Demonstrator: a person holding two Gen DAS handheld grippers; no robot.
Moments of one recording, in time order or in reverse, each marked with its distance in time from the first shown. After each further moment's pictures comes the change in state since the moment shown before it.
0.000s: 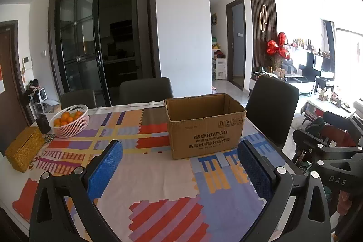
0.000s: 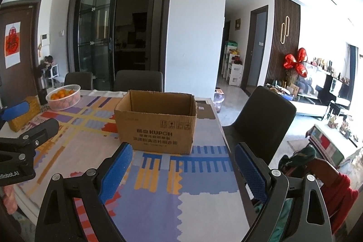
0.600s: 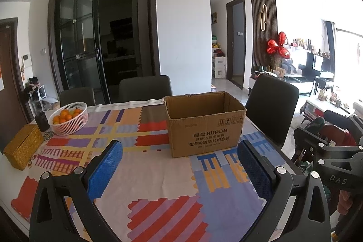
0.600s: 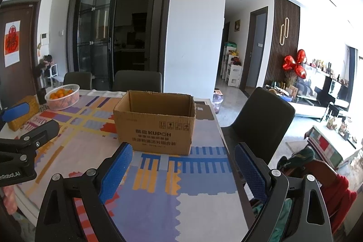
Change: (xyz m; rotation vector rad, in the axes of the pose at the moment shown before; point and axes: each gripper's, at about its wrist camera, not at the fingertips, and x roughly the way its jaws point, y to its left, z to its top) left arm 0.002 0.002 -0.003 -0.012 0.009 -0.005; right arm -0.002 0.000 0.002 -0.005 0.000 -0.005
